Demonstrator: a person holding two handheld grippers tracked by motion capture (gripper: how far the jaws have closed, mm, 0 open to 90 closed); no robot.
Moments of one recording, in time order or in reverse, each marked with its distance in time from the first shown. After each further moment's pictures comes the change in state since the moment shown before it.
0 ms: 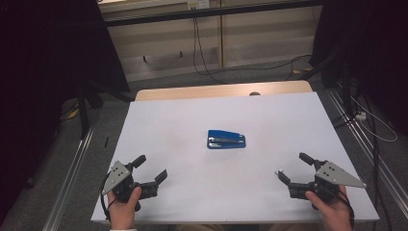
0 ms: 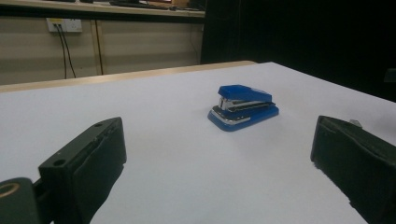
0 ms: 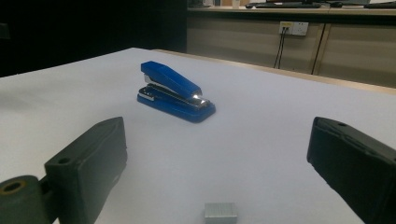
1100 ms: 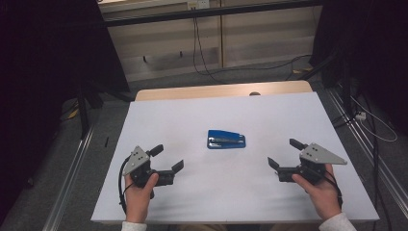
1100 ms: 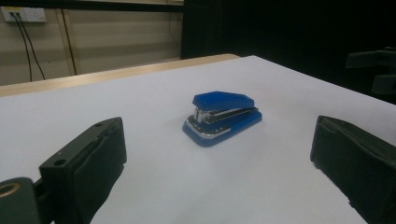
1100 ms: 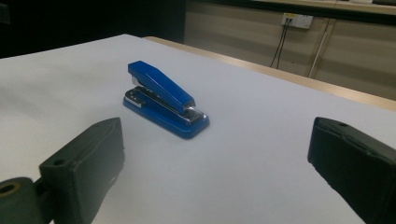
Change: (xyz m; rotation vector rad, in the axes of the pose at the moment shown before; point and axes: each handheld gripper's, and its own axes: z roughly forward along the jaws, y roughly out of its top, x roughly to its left) left arm -0.013 0.019 0.053 0.056 -0.091 0.008; right arm -0.003 0.030 0.043 0.080 -0.002 -0.060
